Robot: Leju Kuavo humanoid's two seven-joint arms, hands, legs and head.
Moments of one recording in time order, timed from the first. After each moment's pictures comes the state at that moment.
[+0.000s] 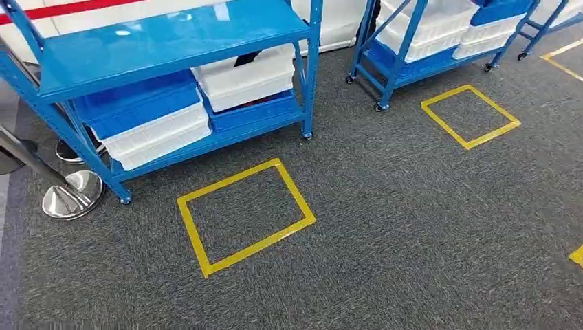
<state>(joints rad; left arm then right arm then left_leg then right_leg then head) -0.05 -0.19 0.97 -0.20 -0.88 0.10 -0.13 -0.04 0.07 -0.63 -0.20 0.82 -0.17 0.10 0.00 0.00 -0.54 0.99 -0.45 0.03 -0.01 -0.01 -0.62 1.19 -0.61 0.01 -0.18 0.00</state>
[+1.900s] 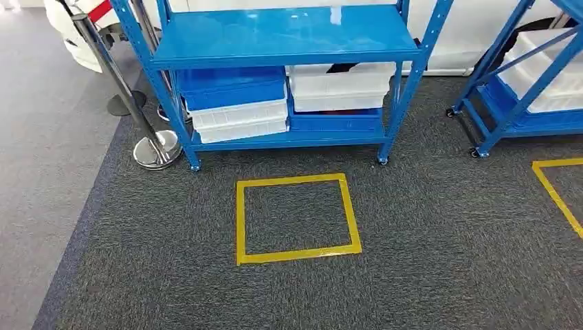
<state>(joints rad) -0.04 -0.18 0.98 -0.20 -0.87 0.12 -0.12 -0.02 0.06 -0.65 -0.19 0.86 -0.14 0.07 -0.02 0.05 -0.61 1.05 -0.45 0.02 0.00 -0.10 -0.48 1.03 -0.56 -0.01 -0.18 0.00</state>
